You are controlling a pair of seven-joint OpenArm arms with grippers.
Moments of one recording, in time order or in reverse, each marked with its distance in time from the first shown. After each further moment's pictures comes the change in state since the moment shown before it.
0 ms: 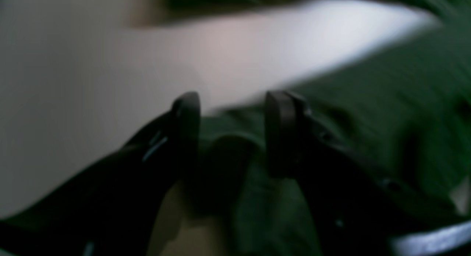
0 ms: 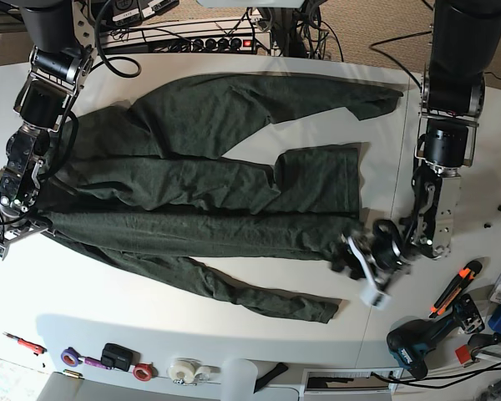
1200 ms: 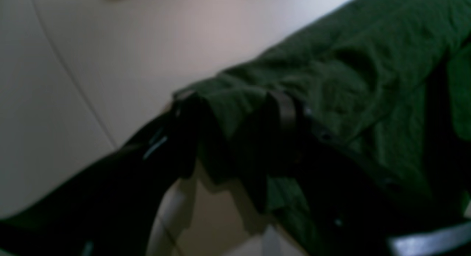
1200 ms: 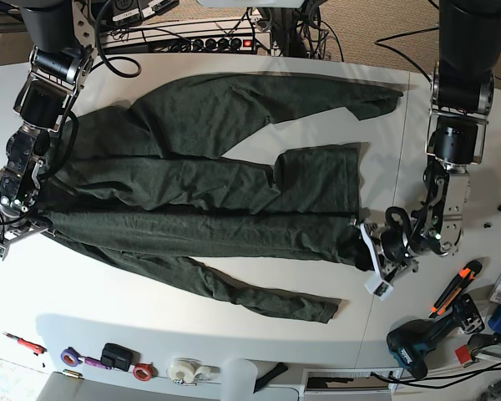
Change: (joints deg) left arm 1.4 -2.8 0.6 0.0 6.2 -4.2 -2.7; right arm 0.0 0.0 0.0 0.0 0.0 0.0 0.2
